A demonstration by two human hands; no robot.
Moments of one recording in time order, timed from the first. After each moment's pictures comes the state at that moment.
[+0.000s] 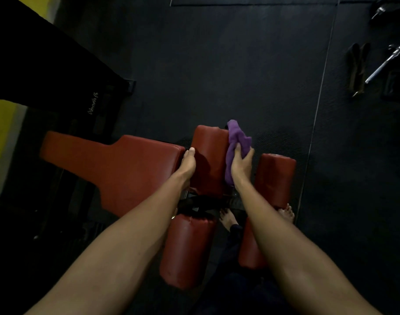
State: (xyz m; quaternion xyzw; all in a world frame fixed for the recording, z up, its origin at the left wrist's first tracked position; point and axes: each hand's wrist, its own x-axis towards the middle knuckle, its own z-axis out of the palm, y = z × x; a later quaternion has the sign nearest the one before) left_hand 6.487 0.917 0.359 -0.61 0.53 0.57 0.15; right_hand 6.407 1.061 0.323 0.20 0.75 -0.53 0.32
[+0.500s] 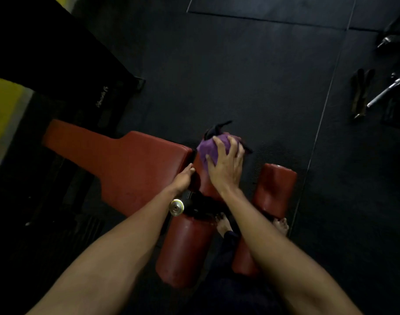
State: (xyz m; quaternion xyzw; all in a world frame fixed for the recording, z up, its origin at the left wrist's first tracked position) left_hand 6.542 0.916 0.379 -0.54 0.57 0.60 0.14; right_hand 6.439 1.029 0.388 -0.24 0.91 -0.31 0.14
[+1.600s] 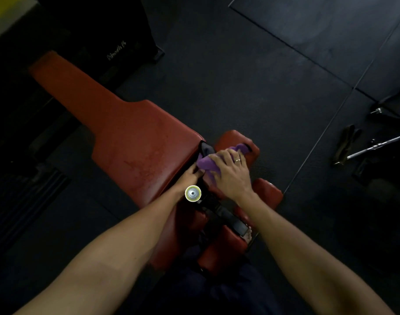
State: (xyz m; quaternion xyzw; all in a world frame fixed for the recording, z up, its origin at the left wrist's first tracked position) left_hand 6.586 0.933 0.350 -0.49 0.57 0.66 0.05; right_hand 6.442 1.038 0.403 -0.57 0.81 -0.11 0.10
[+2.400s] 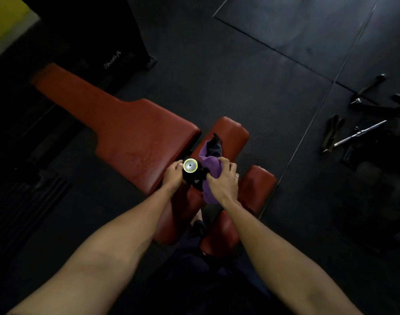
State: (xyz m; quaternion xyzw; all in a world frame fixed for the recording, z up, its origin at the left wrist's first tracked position) left_hand 6.647 0.962 0.359 -0.57 0.59 0.56 -0.04; right_hand 6.527 1.100 0.433 -0.22 0.89 -0.27 0.30
